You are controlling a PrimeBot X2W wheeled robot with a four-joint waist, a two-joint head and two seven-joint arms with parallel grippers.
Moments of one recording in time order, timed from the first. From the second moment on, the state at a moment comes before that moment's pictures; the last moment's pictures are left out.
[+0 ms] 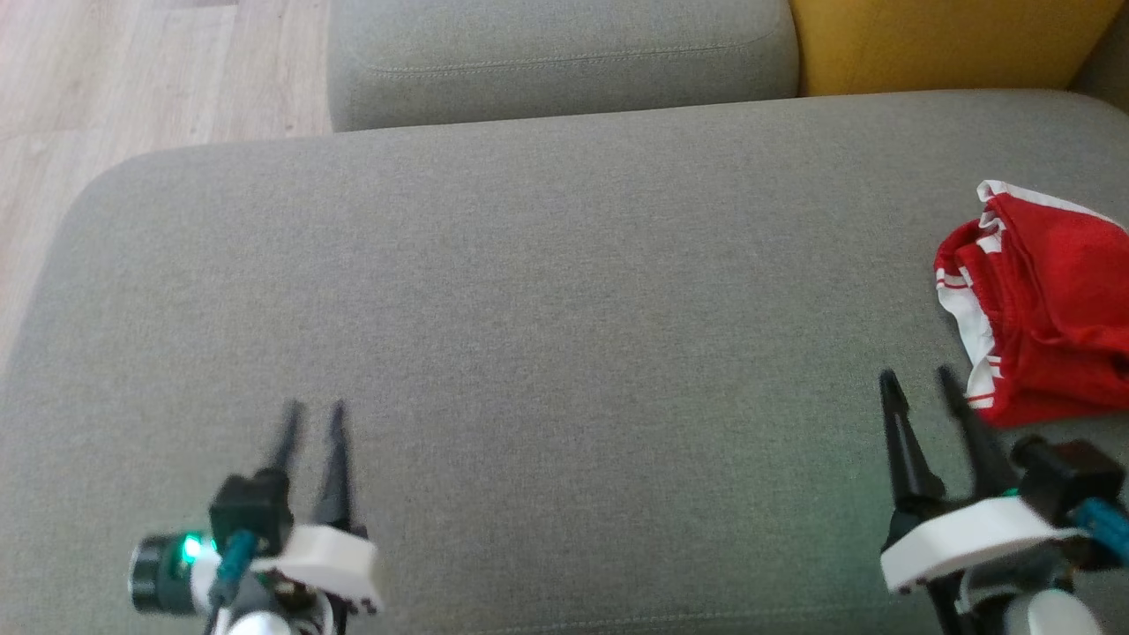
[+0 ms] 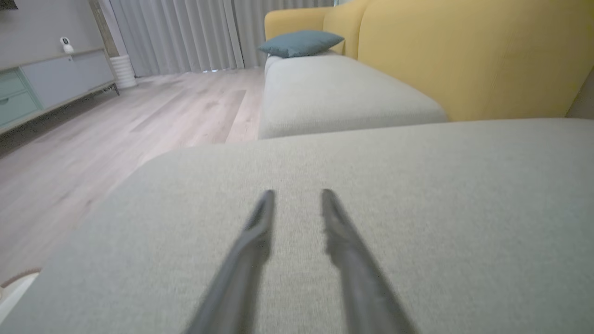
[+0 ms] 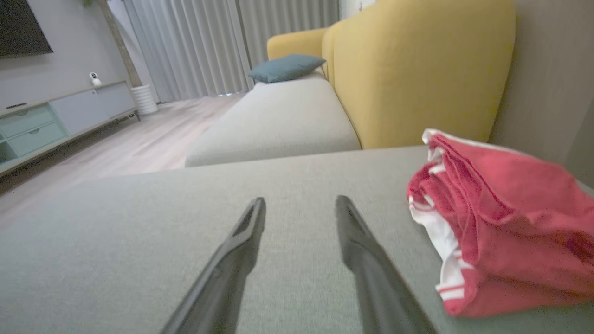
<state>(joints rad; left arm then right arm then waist) 0.02 0.19 -0.32 0.13 -0.19 0.26 -0.20 0.10 -0.05 -0.01 -0.04 0.17 0.13 0.03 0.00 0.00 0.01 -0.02</state>
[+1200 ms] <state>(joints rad) 0.05 0.16 -0.26 0.22 -0.56 0.16 -0.14 0.11 -0.05 -0.01 0.10 0.54 0.13 0.03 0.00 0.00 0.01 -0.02</state>
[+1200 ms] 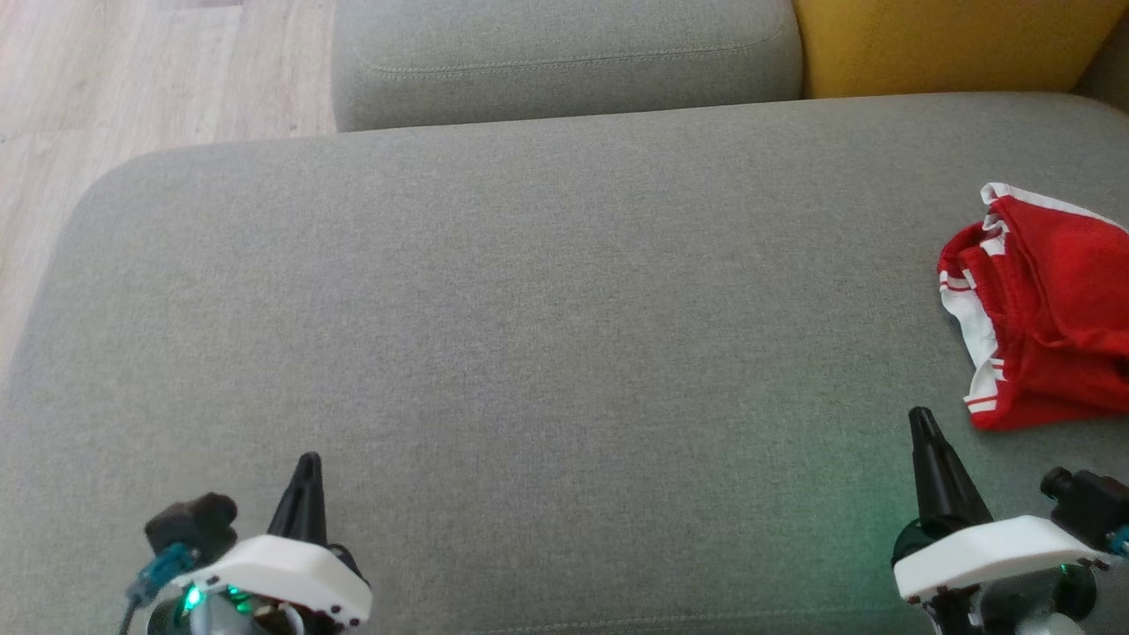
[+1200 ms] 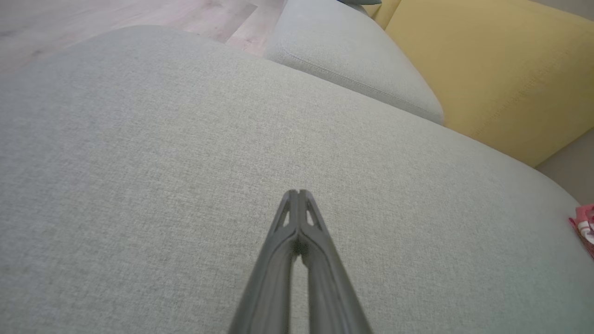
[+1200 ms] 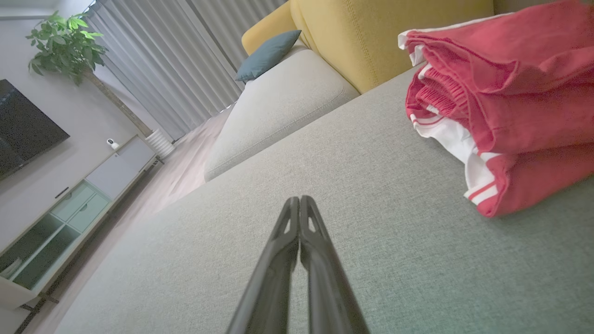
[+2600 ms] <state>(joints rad) 0.01 0.12 -0.14 0.24 -1.05 0.03 -0.04 0.04 -0.05 -0.04 0.18 1.04 0.13 0.05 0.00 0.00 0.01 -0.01</state>
